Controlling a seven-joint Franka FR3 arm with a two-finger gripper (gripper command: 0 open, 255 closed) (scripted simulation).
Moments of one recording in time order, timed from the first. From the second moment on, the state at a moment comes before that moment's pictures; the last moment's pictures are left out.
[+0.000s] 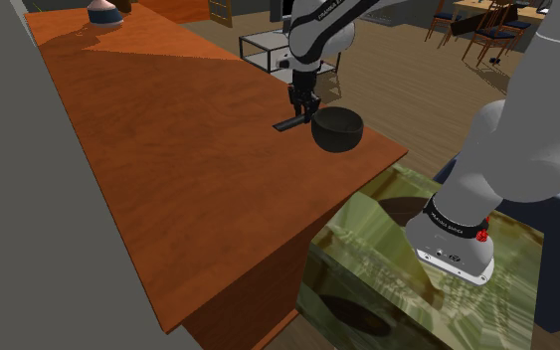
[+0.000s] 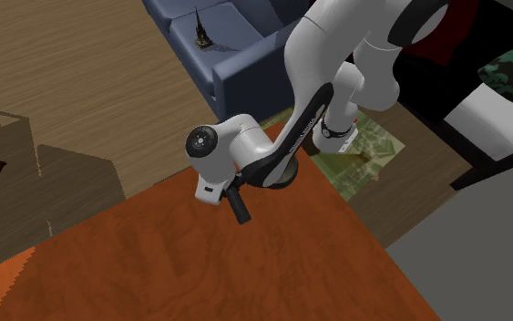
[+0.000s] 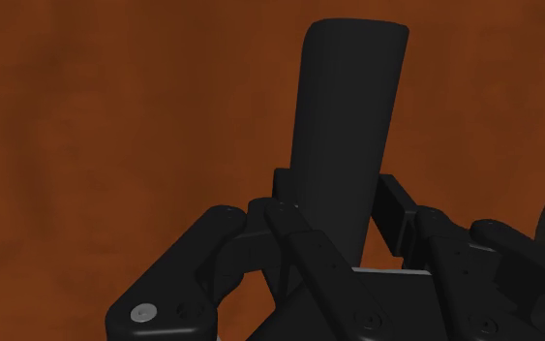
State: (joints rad) arm 0.36 0.12 -0.43 -2.22 0.07 2.24 -1.46
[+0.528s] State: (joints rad) arm 0.36 0.05 -0.43 -2.18 0.03 2.14 -1.43
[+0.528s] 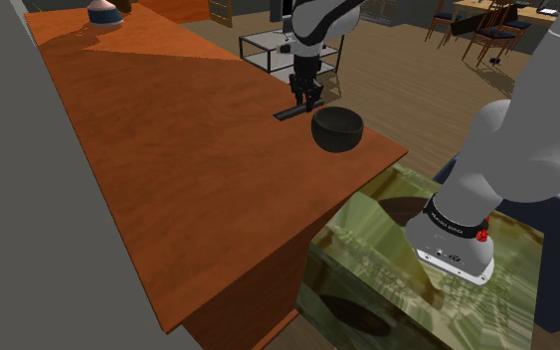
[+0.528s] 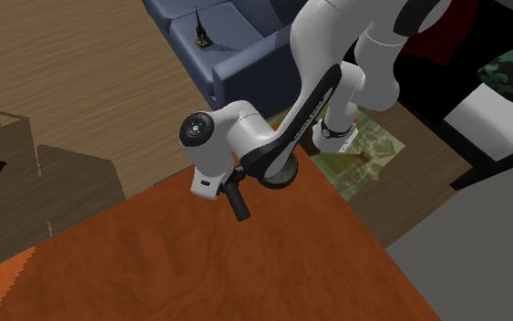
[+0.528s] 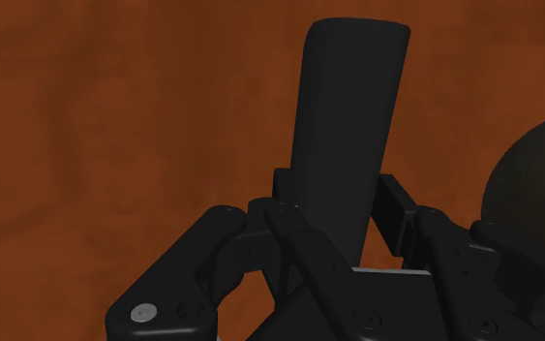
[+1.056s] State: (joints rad) arm 0.37 0.00 -0.43 -2.12 0.00 2.04 -1.42
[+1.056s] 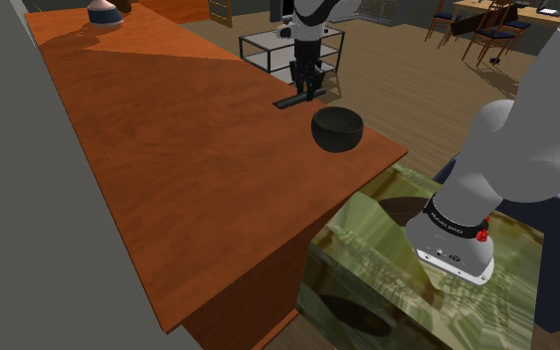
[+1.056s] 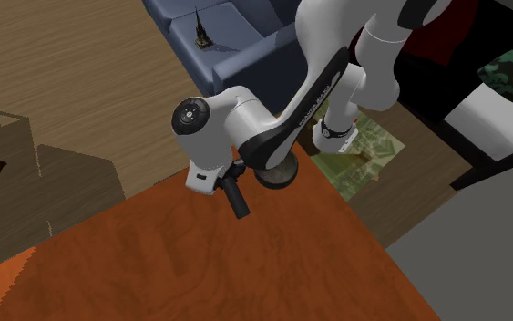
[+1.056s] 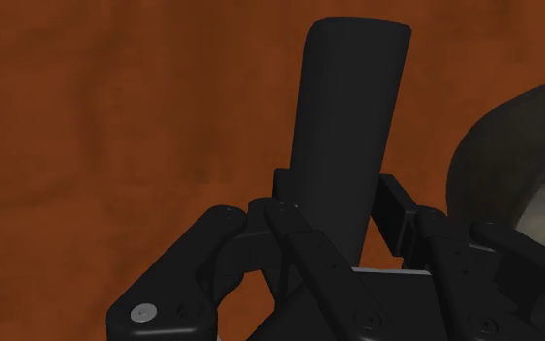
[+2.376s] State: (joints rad) arm 0.37 -0.23 -0.39 -2.15 -0.08 1.85 -1.33
